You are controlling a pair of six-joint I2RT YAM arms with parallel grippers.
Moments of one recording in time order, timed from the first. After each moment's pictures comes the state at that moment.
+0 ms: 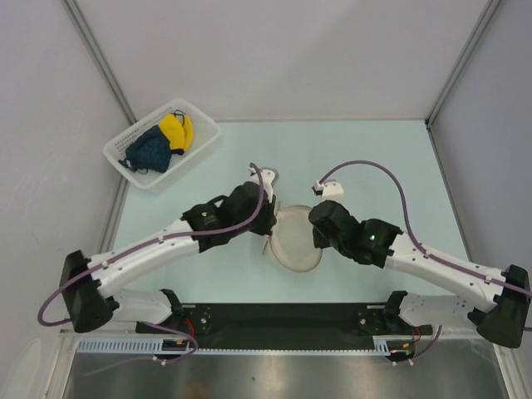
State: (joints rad) left arm -0.96 1.31 1.04 -0.49 -0.20 -0.51; right arm 0.97 1.11 0.91 -0.64 0.39 0.61
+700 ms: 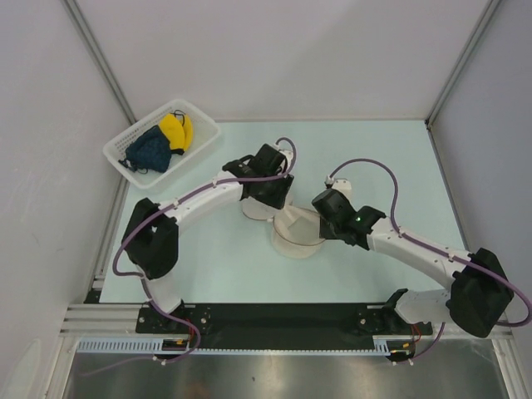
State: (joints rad) left arm -0.72 1.78 1.43 -0.63 -0.02 -0.21; right arm 0.78 1.27 0.88 -0.59 0.38 0.66
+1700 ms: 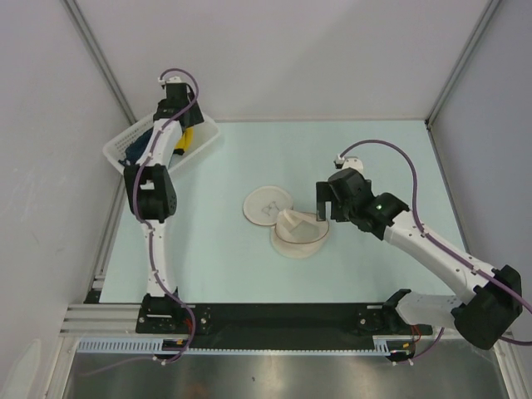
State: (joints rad) left arm -0.03 2.36 2.24 -0.48 -0.22 -0.29; right arm 0.67 1.20 1.05 -0.68 0.36 0.47
